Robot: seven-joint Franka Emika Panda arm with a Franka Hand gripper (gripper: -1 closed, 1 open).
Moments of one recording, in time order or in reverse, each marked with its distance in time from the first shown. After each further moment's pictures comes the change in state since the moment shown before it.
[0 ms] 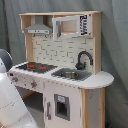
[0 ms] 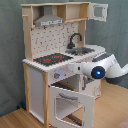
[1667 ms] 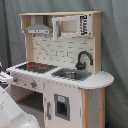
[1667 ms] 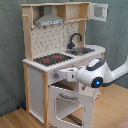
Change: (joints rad) arm -0.133 -0.205 0.000 0.006 -0.244 0.437 -0.036
